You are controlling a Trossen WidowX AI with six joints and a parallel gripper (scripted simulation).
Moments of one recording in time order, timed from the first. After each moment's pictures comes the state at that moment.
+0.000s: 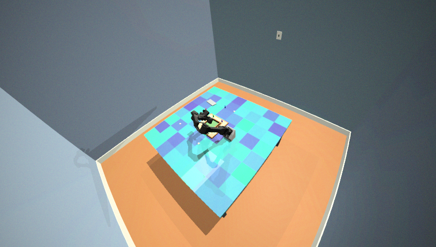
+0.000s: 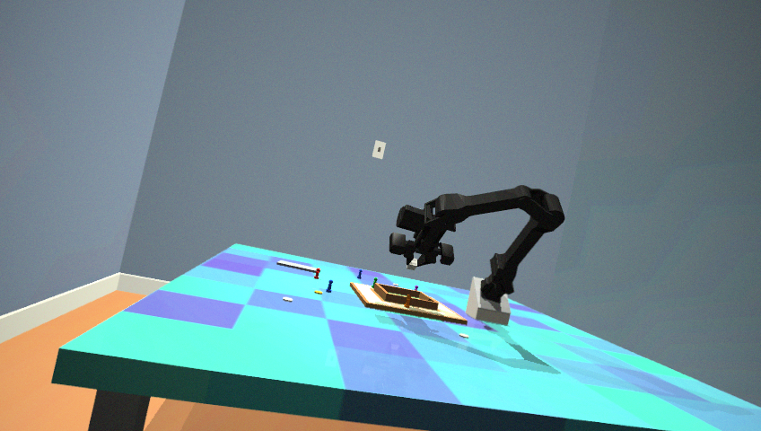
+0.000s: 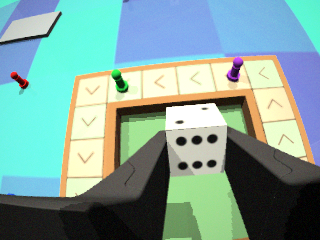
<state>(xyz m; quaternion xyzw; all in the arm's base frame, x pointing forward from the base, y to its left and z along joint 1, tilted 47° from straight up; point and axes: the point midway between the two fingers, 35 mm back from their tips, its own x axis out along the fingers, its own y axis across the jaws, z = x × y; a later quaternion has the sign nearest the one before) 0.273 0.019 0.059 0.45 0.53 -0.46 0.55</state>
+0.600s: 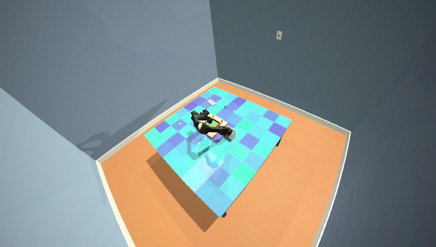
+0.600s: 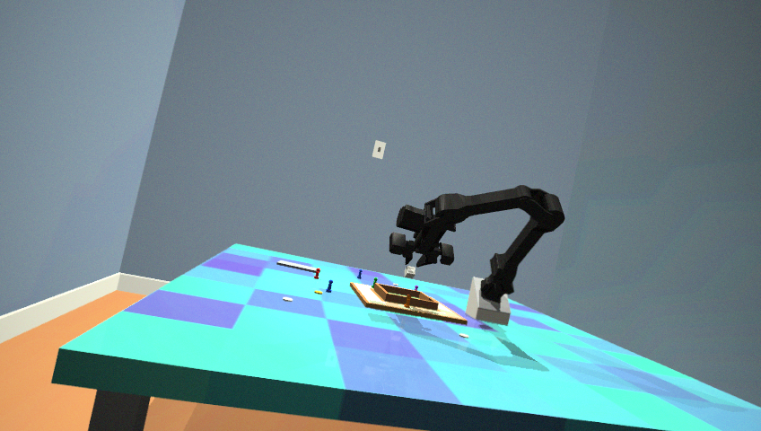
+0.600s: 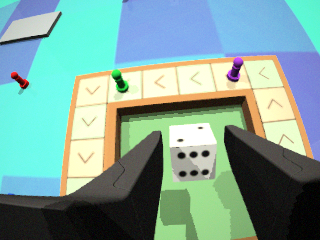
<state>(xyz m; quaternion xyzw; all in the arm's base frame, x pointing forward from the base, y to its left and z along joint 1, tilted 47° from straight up) 0.273 0.019 0.060 0.46 0.52 -0.46 0.55</state>
